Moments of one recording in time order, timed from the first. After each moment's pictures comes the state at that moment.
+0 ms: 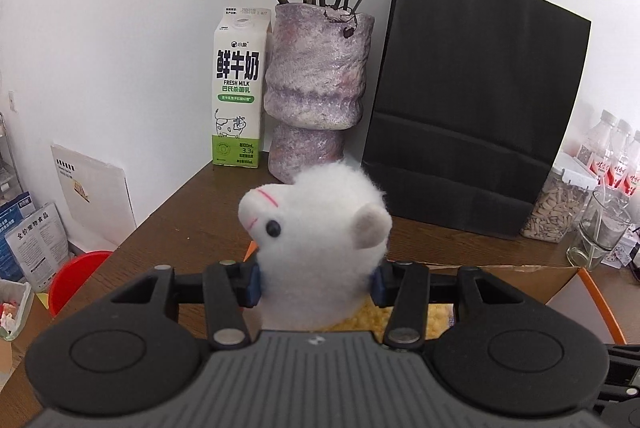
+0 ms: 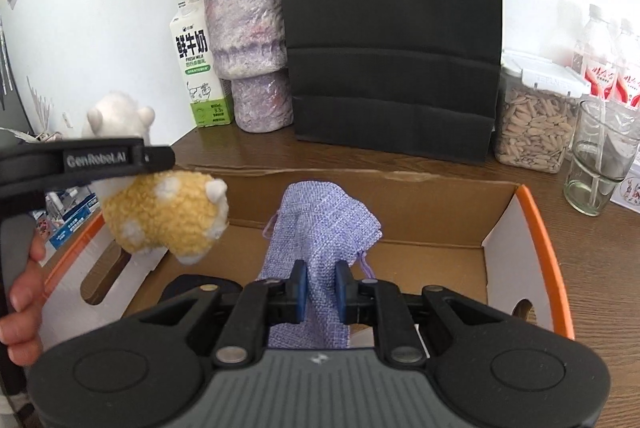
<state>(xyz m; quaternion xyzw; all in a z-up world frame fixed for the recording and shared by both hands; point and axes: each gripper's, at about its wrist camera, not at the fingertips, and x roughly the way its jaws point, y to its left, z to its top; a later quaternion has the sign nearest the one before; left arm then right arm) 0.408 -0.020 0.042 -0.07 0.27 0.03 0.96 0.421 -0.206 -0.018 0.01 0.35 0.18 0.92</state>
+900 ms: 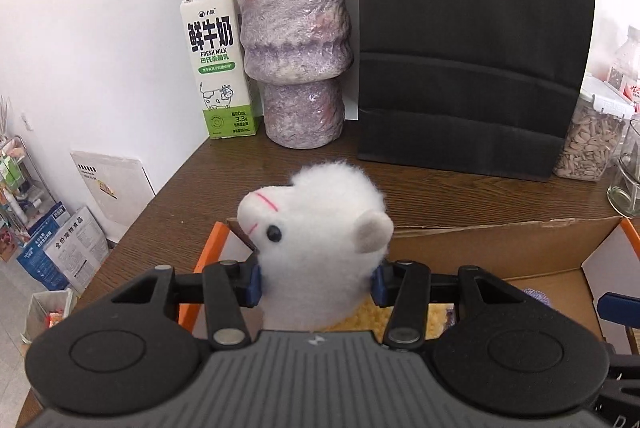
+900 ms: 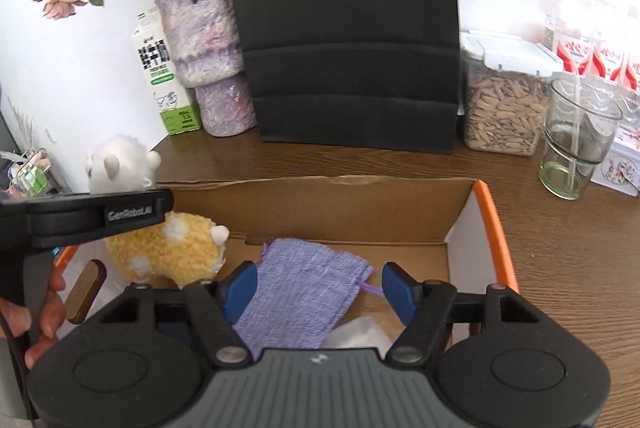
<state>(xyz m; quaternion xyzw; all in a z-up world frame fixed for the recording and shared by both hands) 0.442 -0.070 0.021 0.02 0.35 0.07 0.94 0.442 -0.237 -0.015 0.04 0.38 0.15 0.91</state>
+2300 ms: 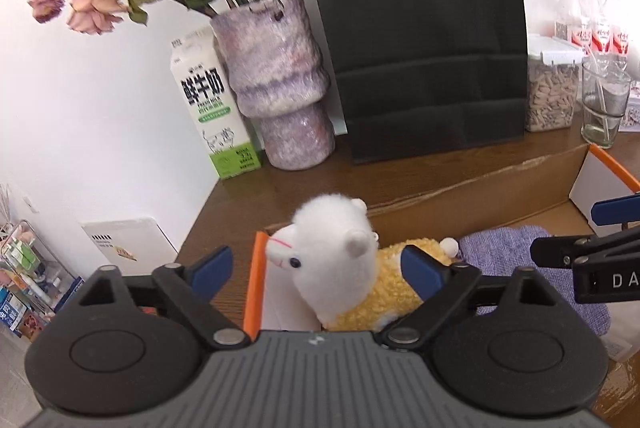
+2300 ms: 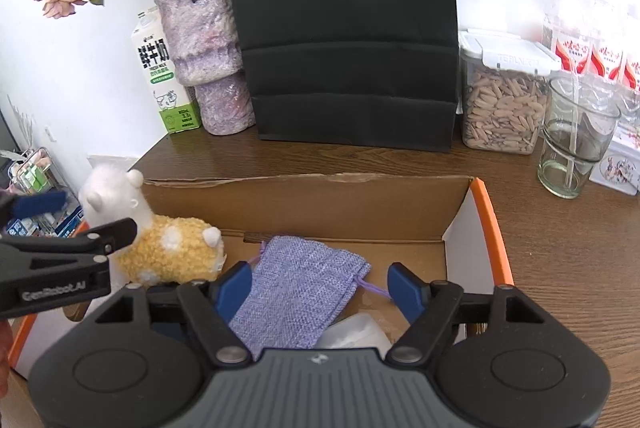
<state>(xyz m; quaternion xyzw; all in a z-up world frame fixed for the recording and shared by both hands) 0.388 -0.068 0.037 0.13 0.30 0.03 0.94 0.435 -0.234 -0.012 0.03 0.37 0.15 0.92</state>
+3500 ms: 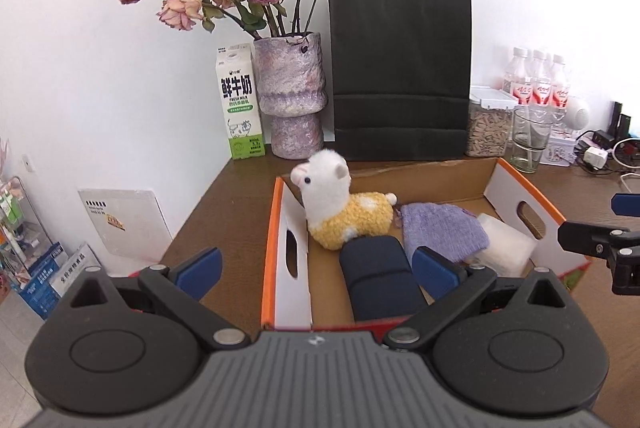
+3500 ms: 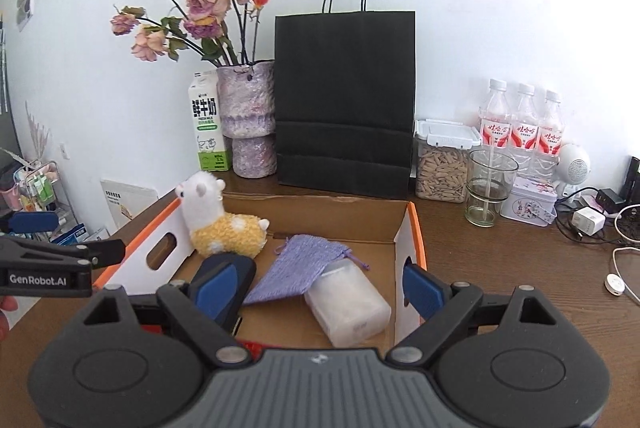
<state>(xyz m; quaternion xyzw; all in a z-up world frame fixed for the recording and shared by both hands) 0.219 -0.035 0.073 0.04 0.27 -0.01 0.96 0.237 -0.264 0.048 -0.01 0.25 0.13 0.96</state>
